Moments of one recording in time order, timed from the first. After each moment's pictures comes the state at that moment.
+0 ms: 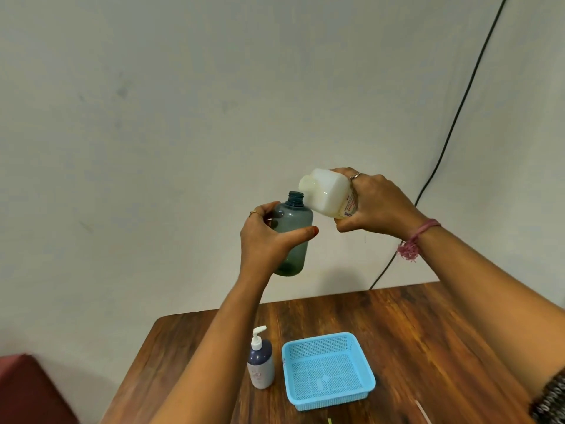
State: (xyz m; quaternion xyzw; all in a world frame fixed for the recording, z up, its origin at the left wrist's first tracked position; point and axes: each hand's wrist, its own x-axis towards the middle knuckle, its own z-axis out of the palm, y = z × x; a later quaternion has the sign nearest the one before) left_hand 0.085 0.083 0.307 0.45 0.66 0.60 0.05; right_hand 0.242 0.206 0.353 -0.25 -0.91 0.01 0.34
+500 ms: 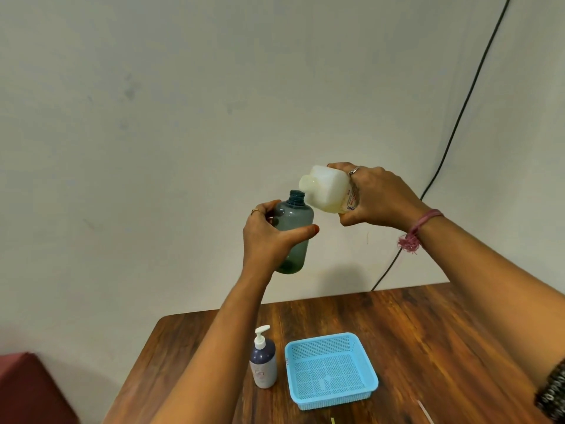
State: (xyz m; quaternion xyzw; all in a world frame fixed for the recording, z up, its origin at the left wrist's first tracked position) left_hand 0.081 0.075 0.311 0.45 0.65 0.61 0.06; right_hand 0.240 0.199 0.367 -0.27 -0.91 -0.05 0.32
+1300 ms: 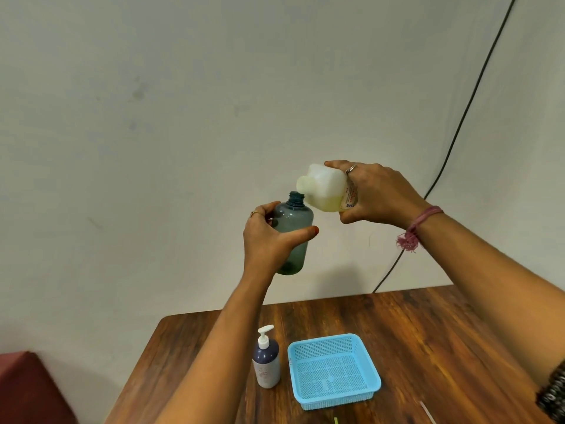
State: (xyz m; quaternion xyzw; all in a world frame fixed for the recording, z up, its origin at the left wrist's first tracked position) left_hand 0.073 0.063 0.309 0.44 0.64 0.63 0.05; right_hand 0.230 0.178 0.378 -0.27 -0.91 -0.11 0.30
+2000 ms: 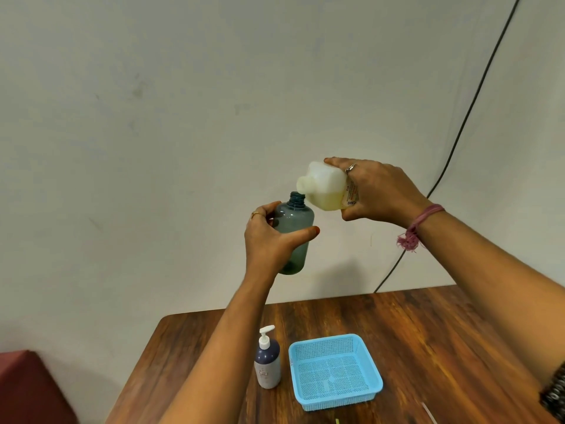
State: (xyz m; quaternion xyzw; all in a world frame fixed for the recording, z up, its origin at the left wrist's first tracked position) left_hand 0.070 0.067 0.306 0.44 0.63 0.64 0.06; right_hand 0.226 0.183 0.379 -0.26 -0.90 -0.15 0.30
